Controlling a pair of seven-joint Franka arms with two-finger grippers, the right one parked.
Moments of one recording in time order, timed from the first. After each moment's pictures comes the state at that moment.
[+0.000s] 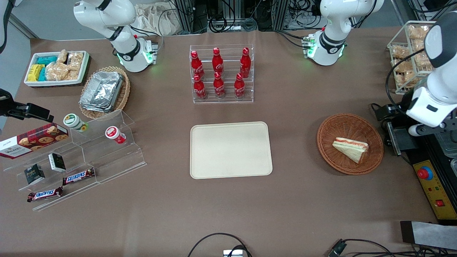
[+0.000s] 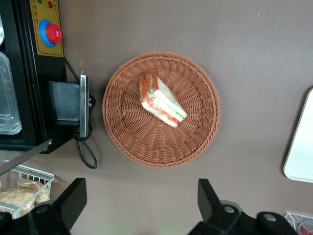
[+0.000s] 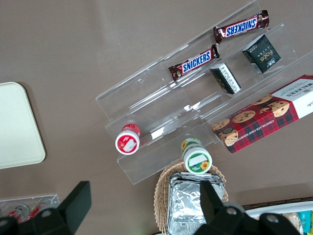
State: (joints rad) arm 0.11 0.08 -0.15 -1.66 0.09 1.61 -0.21
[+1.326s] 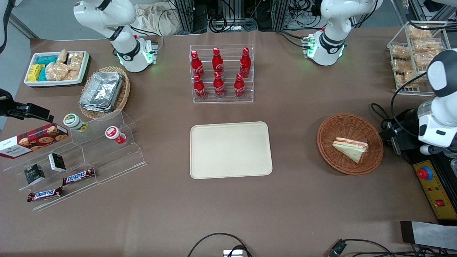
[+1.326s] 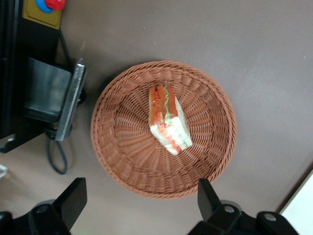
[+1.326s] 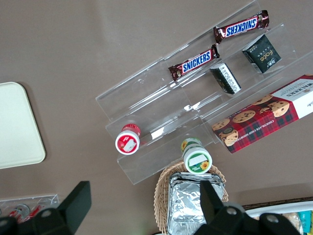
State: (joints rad) arm 0.21 0.14 -0.14 -1.85 0.02 1.87 -0.39
